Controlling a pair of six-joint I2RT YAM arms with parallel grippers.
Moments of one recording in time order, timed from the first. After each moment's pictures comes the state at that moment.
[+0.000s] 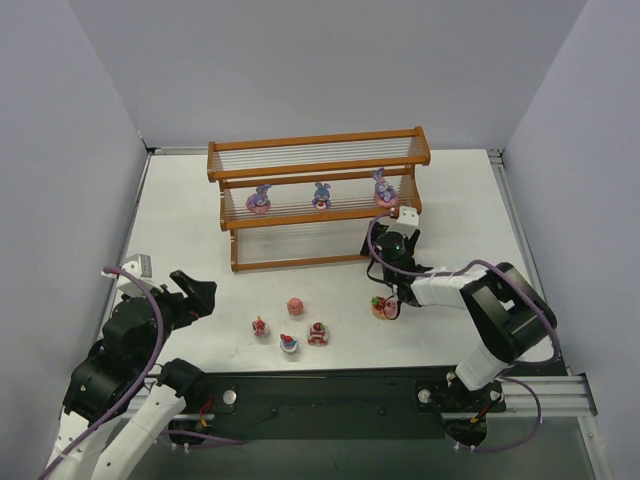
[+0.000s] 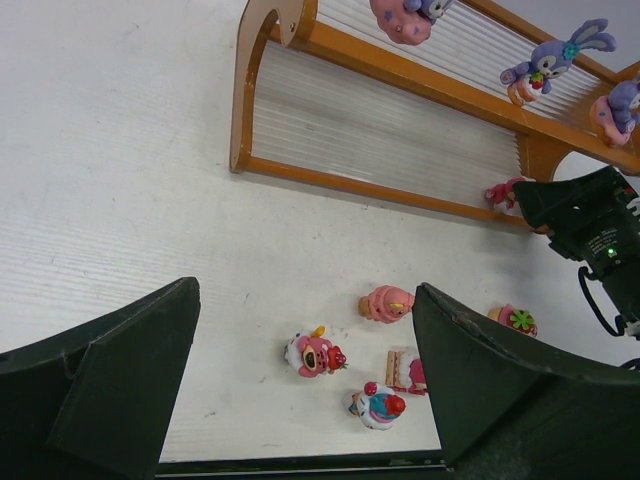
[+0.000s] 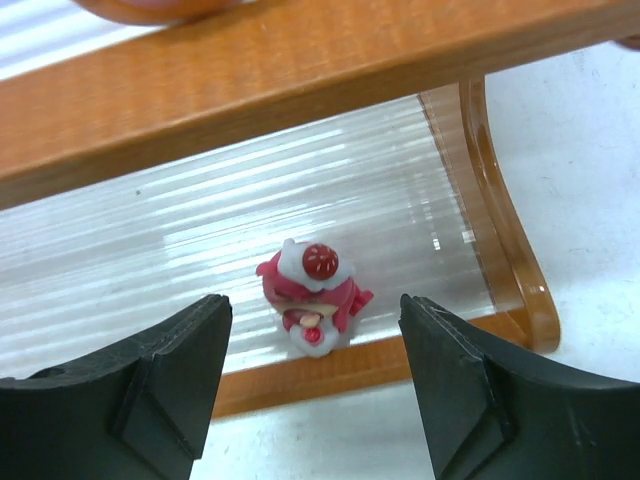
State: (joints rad) left arm -0.48 0.29 0.80 -0.90 -0.34 -0.68; right arm 0.57 1.63 0.59 0.57 0.57 0.43
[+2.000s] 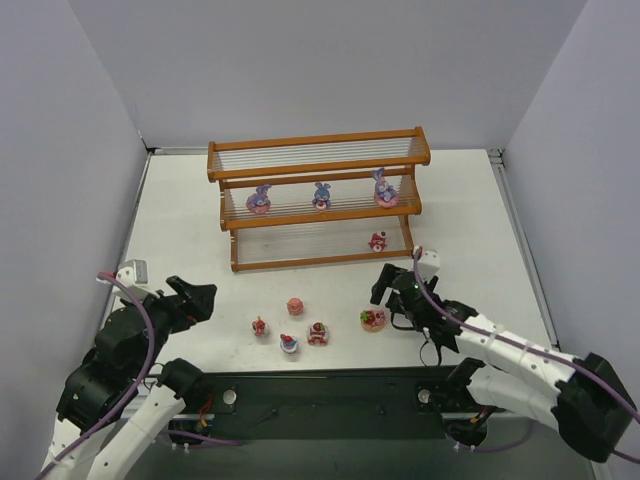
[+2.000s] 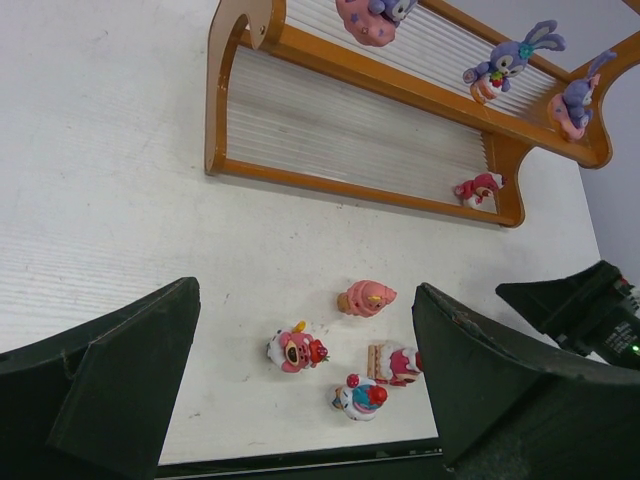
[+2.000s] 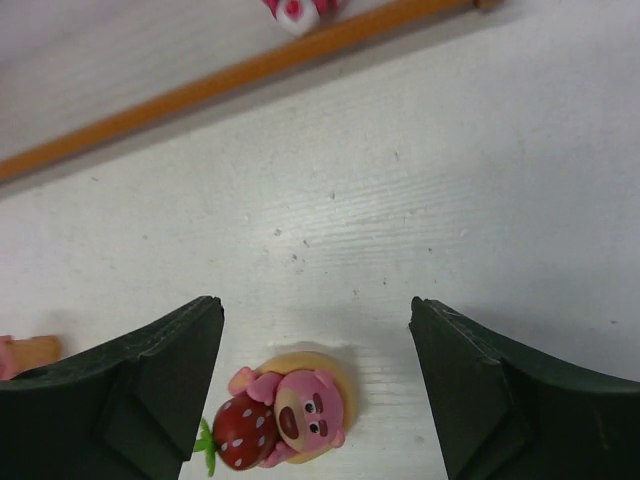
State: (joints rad) left arm -0.54 0.23 0.80 -0.90 -0.35 -0.70; right arm 0.75 1.05 0.40 -0.15 0.45 0.78
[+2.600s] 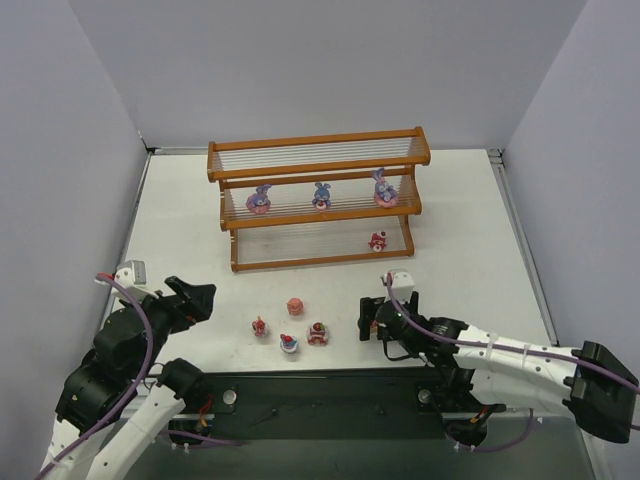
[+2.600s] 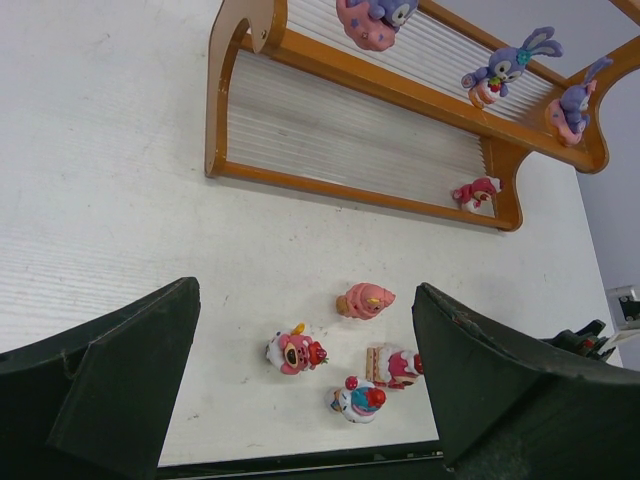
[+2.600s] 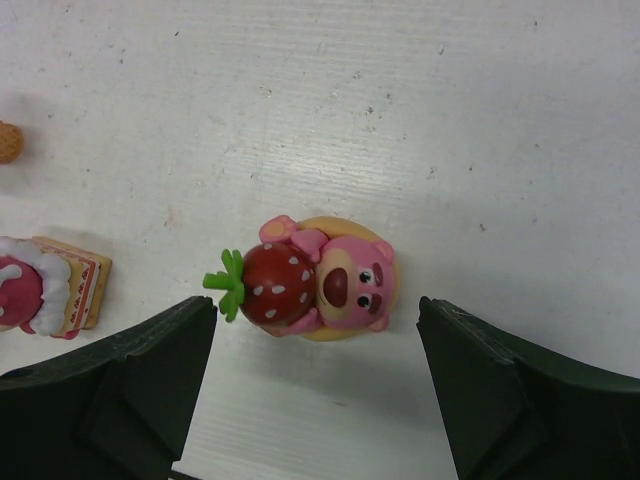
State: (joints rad) left arm -0.54 0.23 0.80 -0.90 -0.36 -0.70; right arm 1.01 0.91 0.31 -0.24 0.47 0.71
